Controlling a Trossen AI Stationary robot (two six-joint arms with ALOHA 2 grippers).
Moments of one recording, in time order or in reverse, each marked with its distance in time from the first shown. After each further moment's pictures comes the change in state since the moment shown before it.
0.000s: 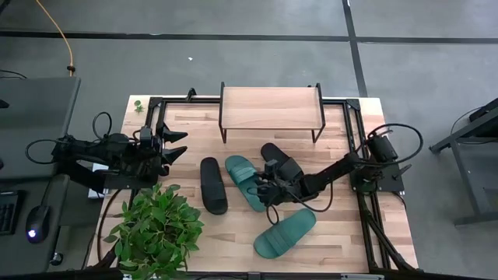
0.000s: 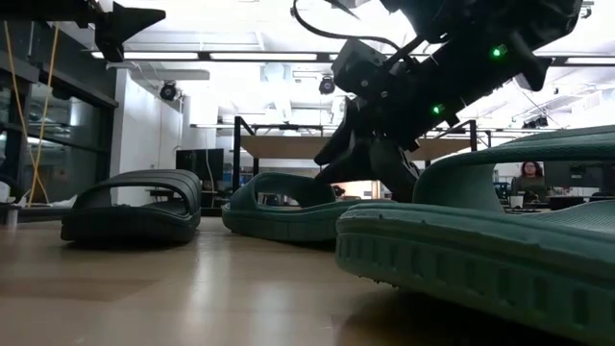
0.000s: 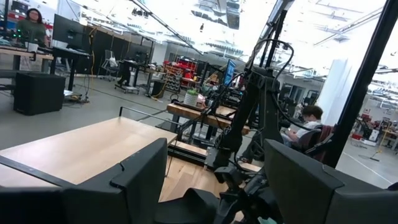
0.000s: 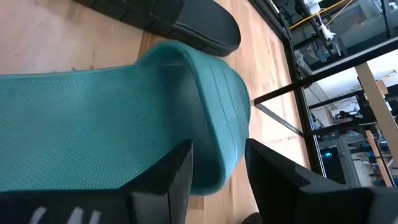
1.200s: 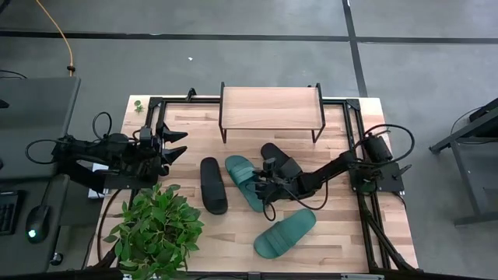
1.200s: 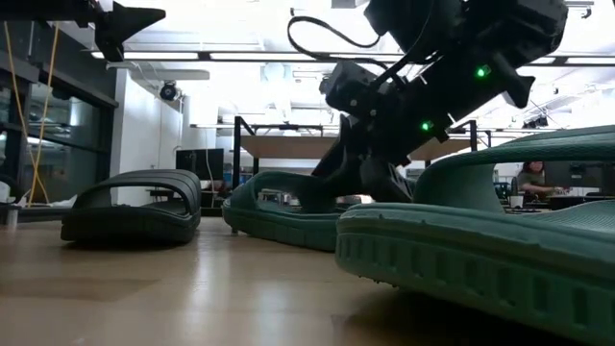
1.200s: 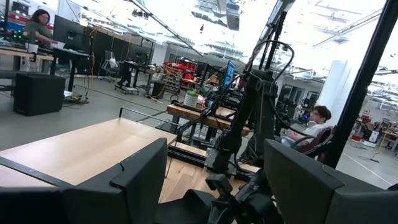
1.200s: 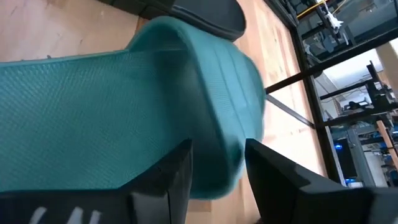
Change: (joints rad) left arm 0.000 0.000 0.000 0.005 0.000 0.000; right arm -0.044 0.051 0.002 0.037 -0.035 0.027
